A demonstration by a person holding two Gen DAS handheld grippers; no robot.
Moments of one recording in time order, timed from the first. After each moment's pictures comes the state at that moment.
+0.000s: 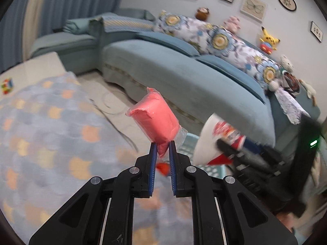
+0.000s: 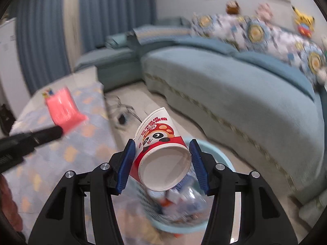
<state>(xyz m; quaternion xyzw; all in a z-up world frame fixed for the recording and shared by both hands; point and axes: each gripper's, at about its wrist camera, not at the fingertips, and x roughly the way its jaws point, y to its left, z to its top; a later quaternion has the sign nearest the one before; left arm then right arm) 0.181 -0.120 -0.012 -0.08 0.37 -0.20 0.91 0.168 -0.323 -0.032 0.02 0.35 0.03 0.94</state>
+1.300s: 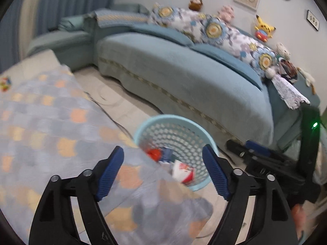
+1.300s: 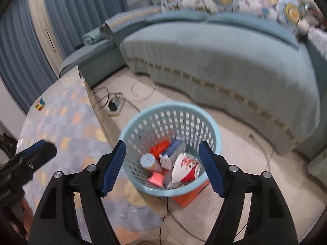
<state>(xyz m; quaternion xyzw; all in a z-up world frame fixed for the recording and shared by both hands) 0.124 -0.138 -0.019 -0.05 0.36 -0.17 0.91 0.111 -0.364 -0.028 0.11 0.38 -0.01 0.92</state>
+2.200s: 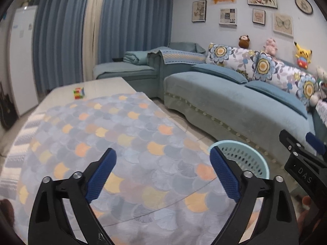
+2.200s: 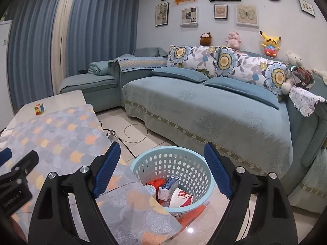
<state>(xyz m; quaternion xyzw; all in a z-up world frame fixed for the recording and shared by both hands) 0.035 -0.071 -0.003 -0.03 0.25 0.04 0.97 0.035 -0.268 0.009 0.00 0.21 -0.06 0.98</state>
